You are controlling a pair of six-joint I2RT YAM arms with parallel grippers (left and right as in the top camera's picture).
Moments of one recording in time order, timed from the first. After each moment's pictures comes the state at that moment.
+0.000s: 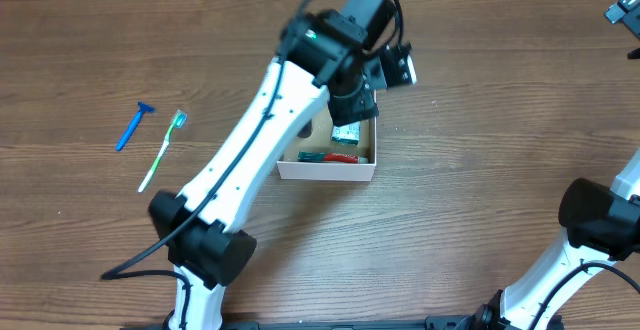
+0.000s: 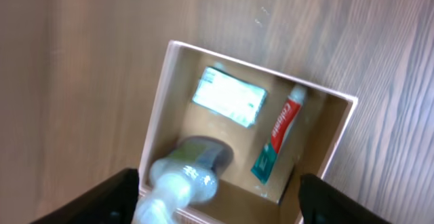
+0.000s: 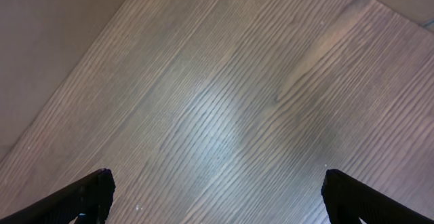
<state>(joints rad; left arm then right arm) -0.62 2.06 2.34 -1.43 -0.01 0.65 -0.38 2.09 2.67 -1.64 0.16 0.51</state>
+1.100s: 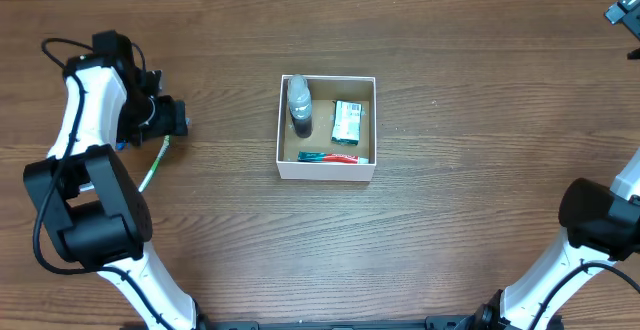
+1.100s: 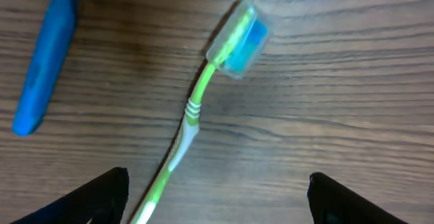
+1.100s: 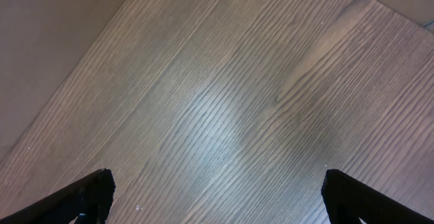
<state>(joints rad) 0.25 2.05 1.62 -1.08 0.05 0.12 -0.38 2.09 2.67 -1.64 0.16 0.51</state>
